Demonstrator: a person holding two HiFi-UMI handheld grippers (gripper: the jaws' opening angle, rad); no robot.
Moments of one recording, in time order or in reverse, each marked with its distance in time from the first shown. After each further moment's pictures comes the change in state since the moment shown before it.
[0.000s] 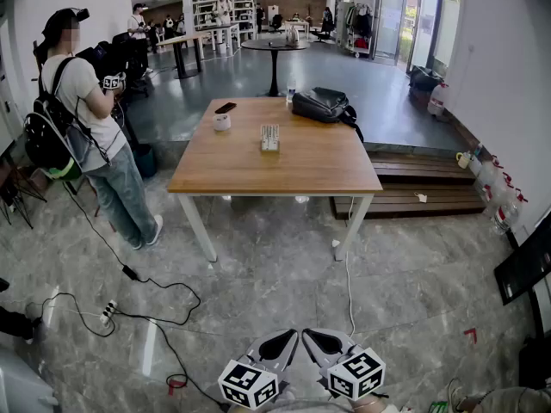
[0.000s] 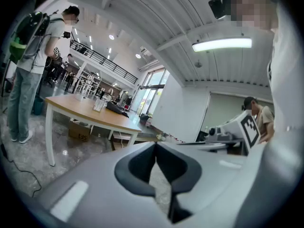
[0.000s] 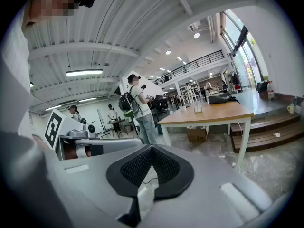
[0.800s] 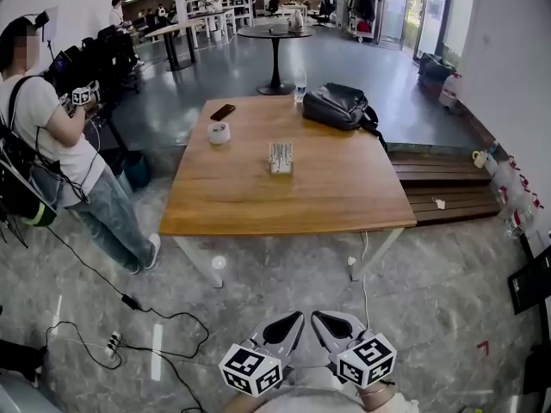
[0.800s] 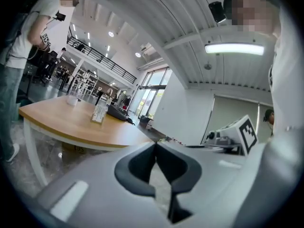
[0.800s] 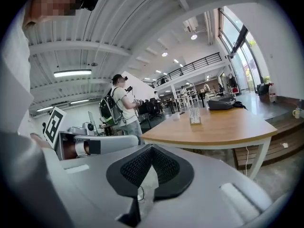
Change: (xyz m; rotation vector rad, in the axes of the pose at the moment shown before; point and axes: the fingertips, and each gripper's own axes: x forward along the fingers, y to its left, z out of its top) left arm 0.169 0.207 0.135 0.003 -0.009 -0.056; right arm 0.214 -0.156 0.136 -0.002 -0.040 -0.057
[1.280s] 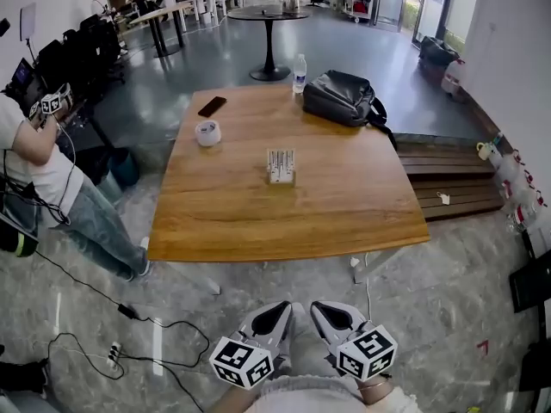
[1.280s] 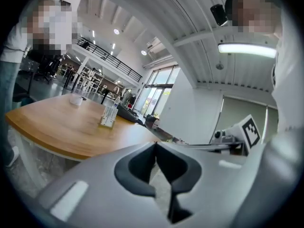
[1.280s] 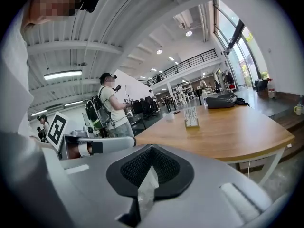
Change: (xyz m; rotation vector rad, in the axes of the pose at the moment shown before) left arm 0.082 0.129 0.042 -0.035 0.016 0.050; right arm 0.113 -0.086 0.045 0.035 0.019 -0.028
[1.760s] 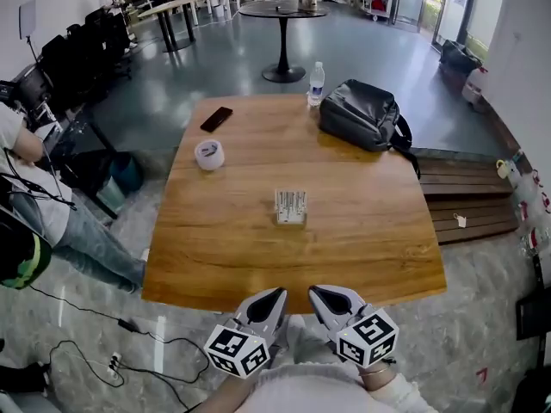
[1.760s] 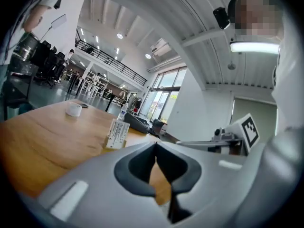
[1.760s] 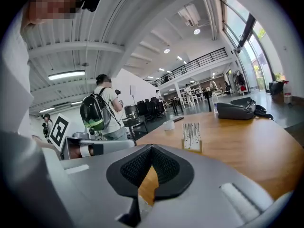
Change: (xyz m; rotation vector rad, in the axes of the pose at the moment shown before) left arm 0.131 0.119 0.091 -0.004 -0.041 0.073; right arm 0.140 -0.109 0.103 -0.054 -0.001 0.095
